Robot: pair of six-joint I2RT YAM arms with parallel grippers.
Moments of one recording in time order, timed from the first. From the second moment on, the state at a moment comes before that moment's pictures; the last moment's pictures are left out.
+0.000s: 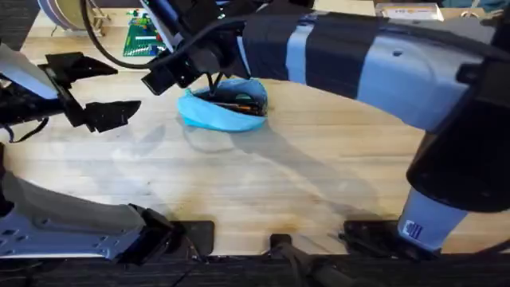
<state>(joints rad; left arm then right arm) 0.85 1.71 1.17 -1.21 1.10 1.83 0.92 2.07 1.77 -0.45 0.11 0.14</state>
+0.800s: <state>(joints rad) 0.85 1.71 1.17 -1.21 1.10 1.83 0.92 2.11 1.77 -0.54 0.11 0.23</state>
